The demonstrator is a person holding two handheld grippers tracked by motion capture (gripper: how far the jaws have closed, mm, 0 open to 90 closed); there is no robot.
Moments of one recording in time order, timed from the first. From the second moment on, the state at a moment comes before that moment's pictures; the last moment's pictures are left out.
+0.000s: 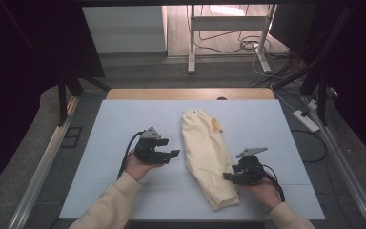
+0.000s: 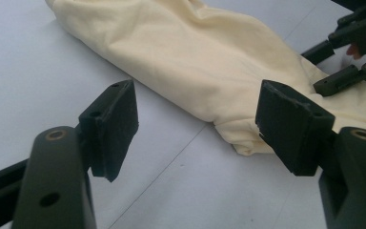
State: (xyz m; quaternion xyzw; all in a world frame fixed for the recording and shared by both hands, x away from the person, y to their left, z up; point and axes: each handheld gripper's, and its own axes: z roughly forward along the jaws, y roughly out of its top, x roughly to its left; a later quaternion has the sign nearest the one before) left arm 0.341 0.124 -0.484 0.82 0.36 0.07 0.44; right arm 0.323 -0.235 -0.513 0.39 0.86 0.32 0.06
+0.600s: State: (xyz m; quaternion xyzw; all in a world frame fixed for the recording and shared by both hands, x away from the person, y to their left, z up) left arm 0.344 0.125 -0.483 0.81 0.36 0.07 0.45; right arm 0.303 -0.214 -0.514 0.37 0.86 0.35 -0.01
